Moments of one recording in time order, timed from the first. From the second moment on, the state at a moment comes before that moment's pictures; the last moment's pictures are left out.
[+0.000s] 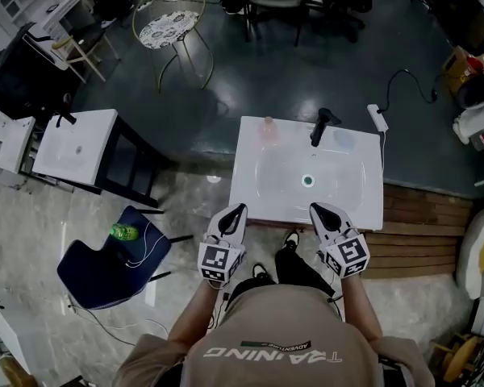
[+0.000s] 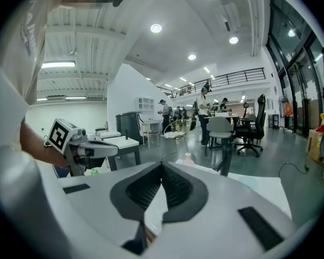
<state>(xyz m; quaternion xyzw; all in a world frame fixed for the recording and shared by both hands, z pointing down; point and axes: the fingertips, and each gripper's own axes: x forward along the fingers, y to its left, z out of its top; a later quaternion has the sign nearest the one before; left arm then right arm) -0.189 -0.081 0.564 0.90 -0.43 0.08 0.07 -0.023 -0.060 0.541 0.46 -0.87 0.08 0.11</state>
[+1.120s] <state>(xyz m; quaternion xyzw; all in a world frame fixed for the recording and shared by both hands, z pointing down) -0.085 -0.253 0.564 0.87 -0.47 0.12 0.03 0.012 -0.234 0.557 0.36 -0.93 0.08 0.07</state>
